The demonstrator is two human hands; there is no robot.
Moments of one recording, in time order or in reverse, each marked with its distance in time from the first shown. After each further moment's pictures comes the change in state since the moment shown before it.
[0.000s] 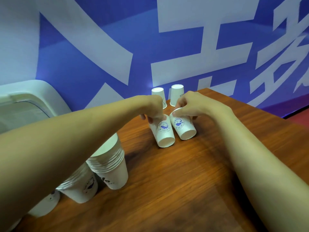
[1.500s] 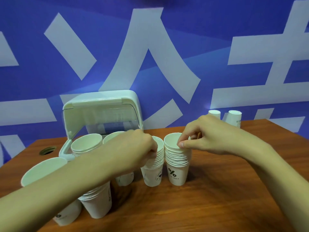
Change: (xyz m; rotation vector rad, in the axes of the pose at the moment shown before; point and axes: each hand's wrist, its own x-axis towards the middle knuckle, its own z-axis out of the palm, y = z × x) left_hand -0.262 -0.124 0.026 0.356 0.421 0.035; right_hand -0.096 -0.171 0.023 -0.026 -0.068 -0.638
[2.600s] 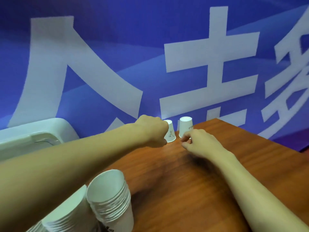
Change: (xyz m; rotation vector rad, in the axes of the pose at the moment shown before) left_hand 0.250 0.103 0.004 0.229 -0.052 0.179; right_hand -0.015 0.211 0.005 -0.164 0.253 0.619
